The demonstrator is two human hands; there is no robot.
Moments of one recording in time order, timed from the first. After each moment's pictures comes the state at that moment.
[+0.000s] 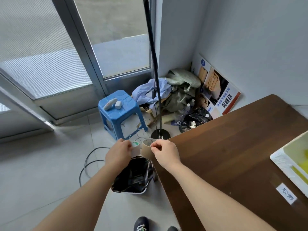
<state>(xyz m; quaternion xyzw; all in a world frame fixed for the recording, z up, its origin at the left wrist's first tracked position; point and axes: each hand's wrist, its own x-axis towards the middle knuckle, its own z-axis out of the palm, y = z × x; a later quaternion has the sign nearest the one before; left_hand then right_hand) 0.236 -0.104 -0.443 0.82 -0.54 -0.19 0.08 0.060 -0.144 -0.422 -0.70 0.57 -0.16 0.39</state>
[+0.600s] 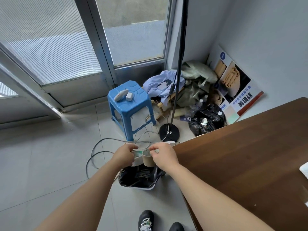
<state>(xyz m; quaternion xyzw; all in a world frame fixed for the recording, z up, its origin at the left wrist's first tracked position) 0.295 -0.102 -0.481 0.79 -0.37 -0.47 0.15 0.136 -0.149 -0.467 -0.71 0.56 -0.03 0.41</state>
